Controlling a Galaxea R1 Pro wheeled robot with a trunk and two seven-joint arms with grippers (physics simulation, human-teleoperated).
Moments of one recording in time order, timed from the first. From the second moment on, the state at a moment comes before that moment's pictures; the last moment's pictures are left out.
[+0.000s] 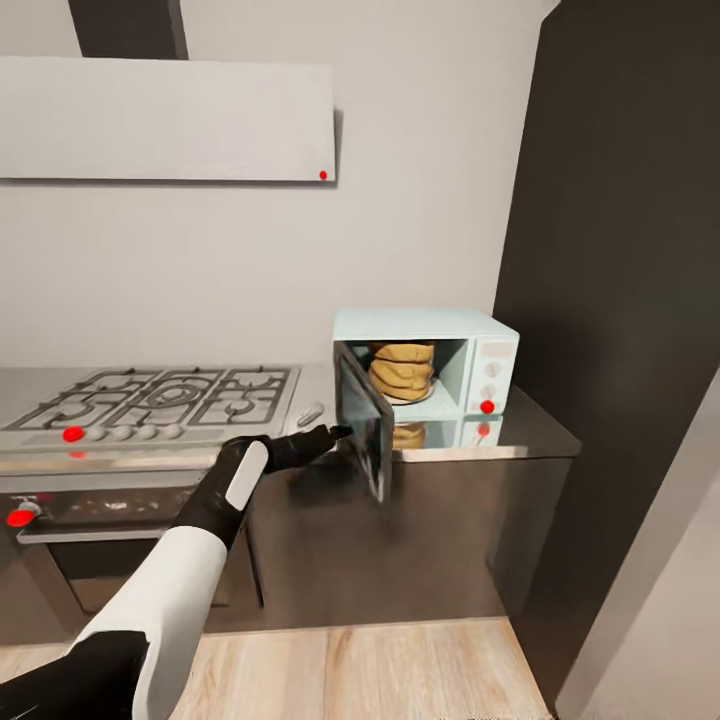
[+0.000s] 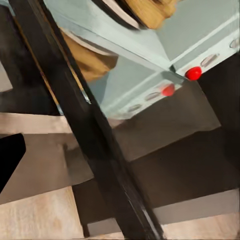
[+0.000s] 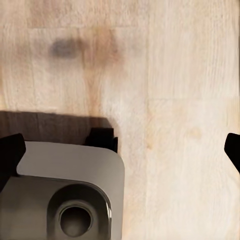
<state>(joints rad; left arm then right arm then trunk) -0.89 -0.13 0.05 -0.78 0.49 0.74 -0.28 -0.27 -0.13 -0.29 0.00 0.33 0.01 0.15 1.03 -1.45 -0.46</state>
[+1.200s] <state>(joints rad) -0.90 -0.17 -0.32 -1.00 0.50 0.73 -0.08 -0.27 -0.13 -0.29 0.00 0.33 0.01 0.15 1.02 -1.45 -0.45</state>
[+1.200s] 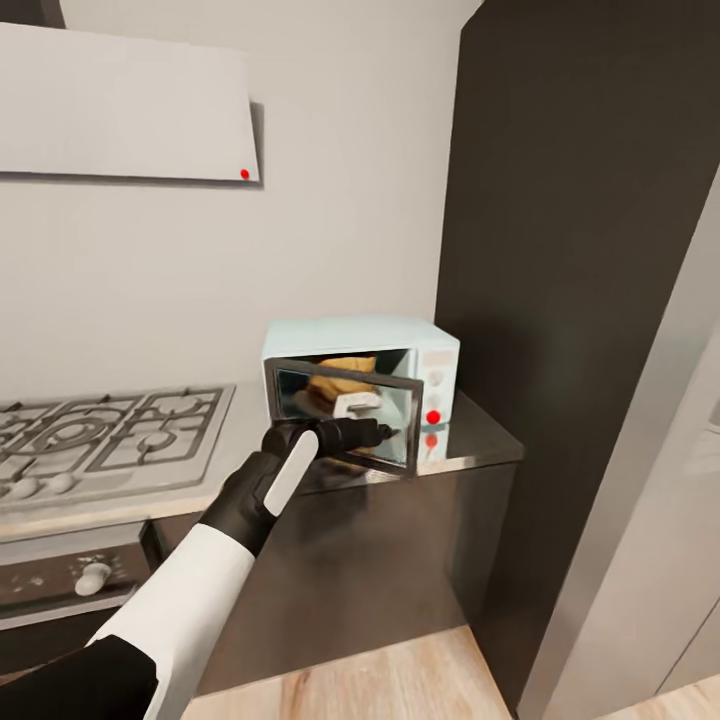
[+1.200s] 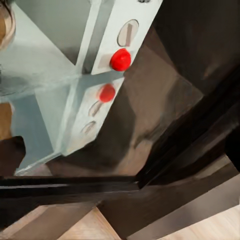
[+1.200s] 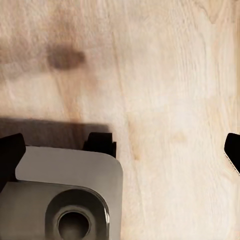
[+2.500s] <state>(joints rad) -0.90 -0.17 -0.33 -1.05 0.63 0.73 -0.08 -0.27 -0.14 -0.28 0.00 0.33 0.01 0.14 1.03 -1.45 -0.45</state>
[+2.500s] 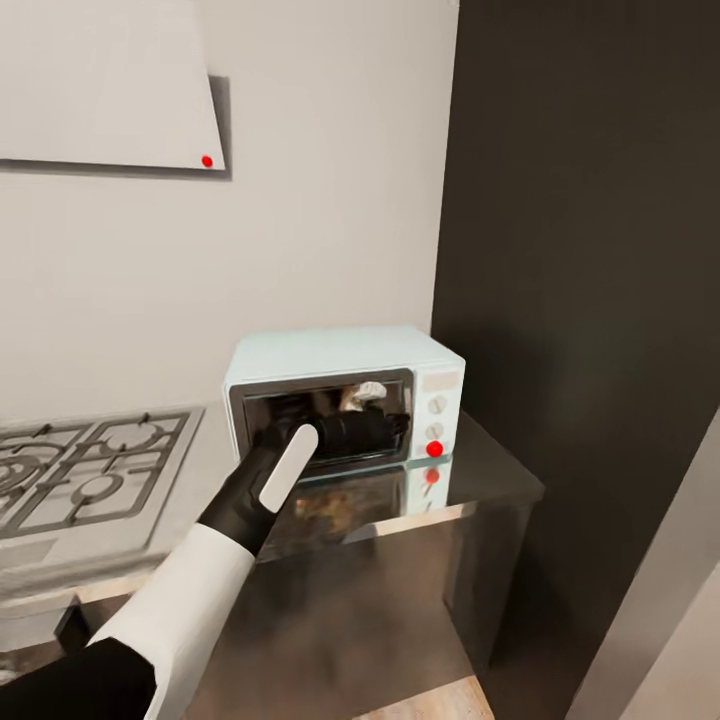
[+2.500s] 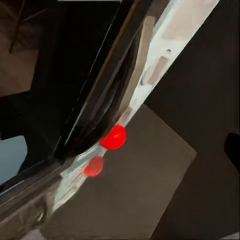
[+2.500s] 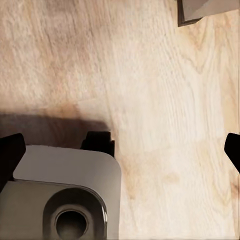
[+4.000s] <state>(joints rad) -0.29 0.00 -0.41 0.00 0.87 0.06 0.05 -0.27 -0.13 -0.28 0.02 0.33 0.01 0.14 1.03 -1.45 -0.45</state>
